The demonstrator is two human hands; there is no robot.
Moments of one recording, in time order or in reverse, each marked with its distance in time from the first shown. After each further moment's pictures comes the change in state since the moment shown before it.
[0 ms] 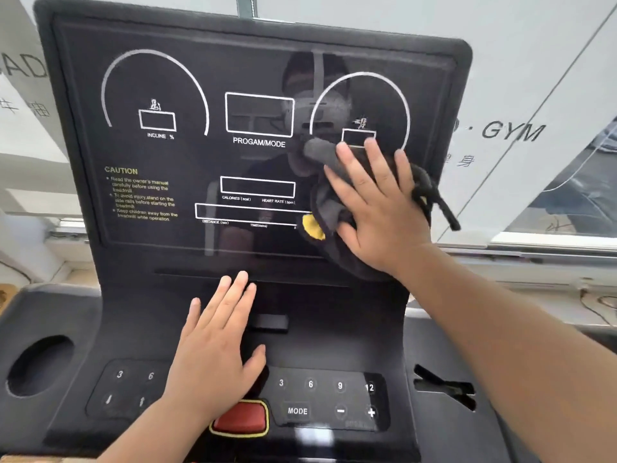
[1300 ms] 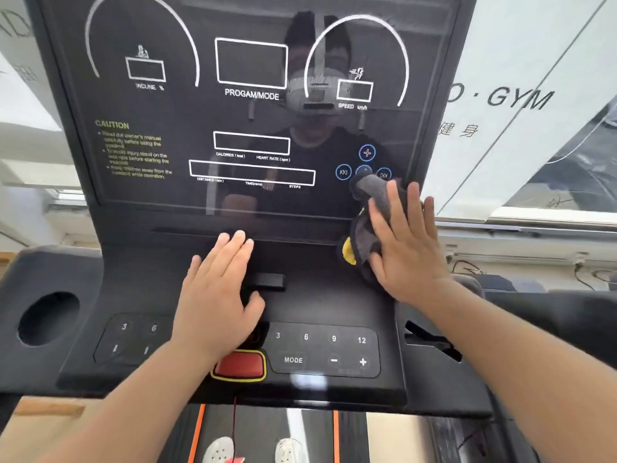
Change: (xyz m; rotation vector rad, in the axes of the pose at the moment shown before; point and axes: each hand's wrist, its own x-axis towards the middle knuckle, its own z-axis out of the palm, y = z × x) left_hand 0.004 0.010 -0.008 -0.084 0.080 -0.044; right_hand -0.120 -0.018 0.009 0.105 -0.274 0.164
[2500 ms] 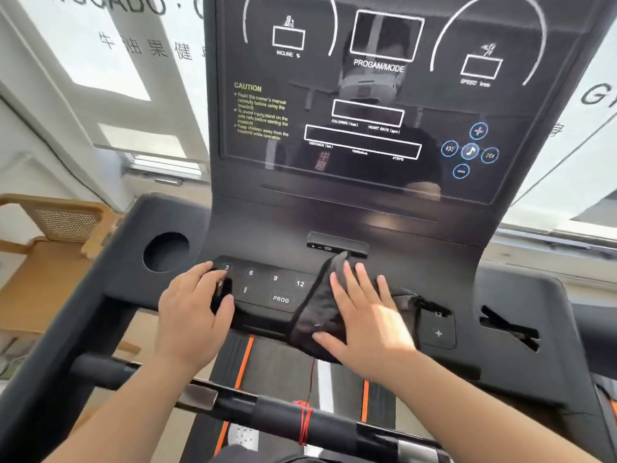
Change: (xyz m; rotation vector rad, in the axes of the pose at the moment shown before) left_hand -0.128 -0.122 -0.031 -0.006 0.065 -0.322; right_hand -0.066 -0.204 -0.022 0.317 -0.575 -0.125
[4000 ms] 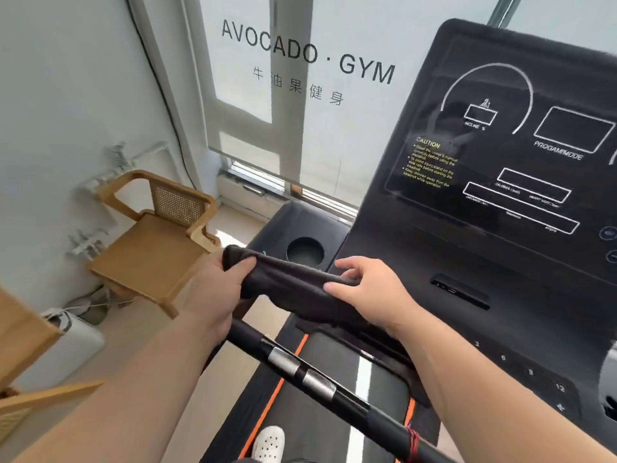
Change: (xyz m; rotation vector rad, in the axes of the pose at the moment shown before) left_hand -0.022 -0.098 -0.142 -1.250 0.163 -0.761; right_hand 0.089 -0.188 -0.088 0.741 -0.053 0.023
